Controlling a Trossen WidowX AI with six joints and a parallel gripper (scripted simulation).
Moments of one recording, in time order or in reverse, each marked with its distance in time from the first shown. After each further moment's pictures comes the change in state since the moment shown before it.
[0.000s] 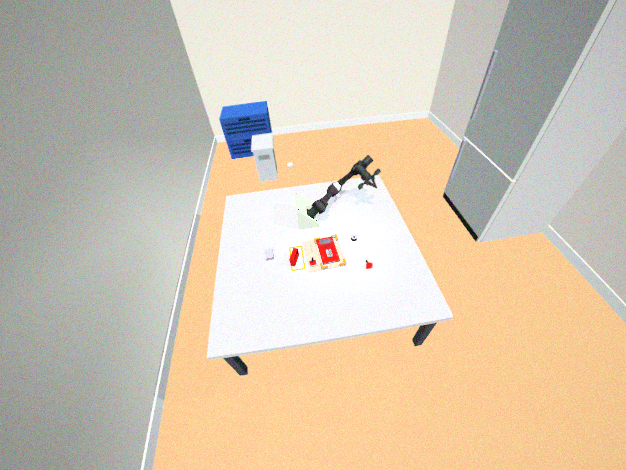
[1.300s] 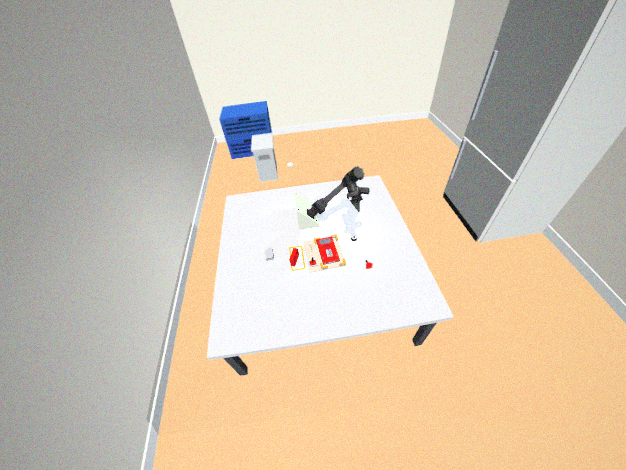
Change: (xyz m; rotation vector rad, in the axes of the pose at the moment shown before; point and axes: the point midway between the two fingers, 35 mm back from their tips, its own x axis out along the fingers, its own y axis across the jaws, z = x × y) arm -0.039 0.067 -0.414 1.367 0.610 -0.023
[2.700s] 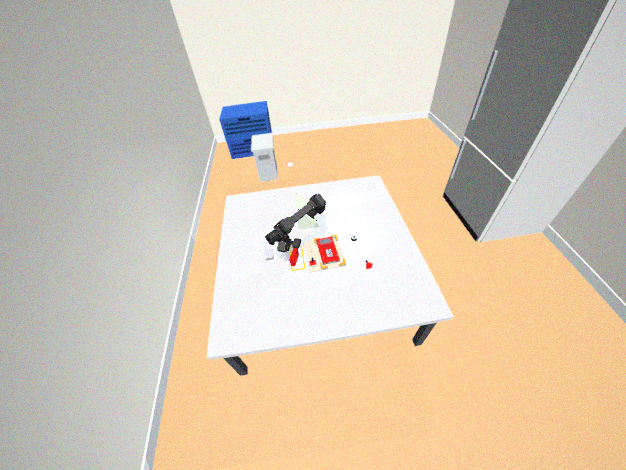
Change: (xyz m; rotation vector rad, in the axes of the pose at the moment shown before) arm 0.105 0.008 -0.469 1.477 0.964 0.299
